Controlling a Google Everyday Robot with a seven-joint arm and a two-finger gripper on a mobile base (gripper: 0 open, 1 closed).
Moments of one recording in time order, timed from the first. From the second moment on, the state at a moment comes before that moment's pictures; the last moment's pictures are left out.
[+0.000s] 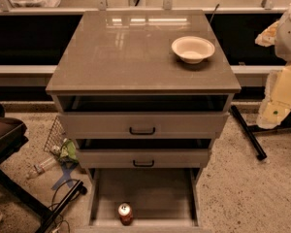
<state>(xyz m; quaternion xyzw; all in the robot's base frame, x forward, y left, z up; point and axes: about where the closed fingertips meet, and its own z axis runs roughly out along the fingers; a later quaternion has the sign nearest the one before) 0.438 -0.217 0.977 -0.60 0.78 -0.03 0.16</state>
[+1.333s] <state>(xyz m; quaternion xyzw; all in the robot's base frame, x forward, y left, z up) 0.437 -0.199 0.826 -0.60 0.74 0.11 0.28</state>
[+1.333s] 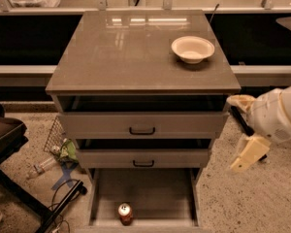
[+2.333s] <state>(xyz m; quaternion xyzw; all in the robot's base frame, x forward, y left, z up) 0.463 -0.184 0.684 -0.57 0.70 0.15 0.41</state>
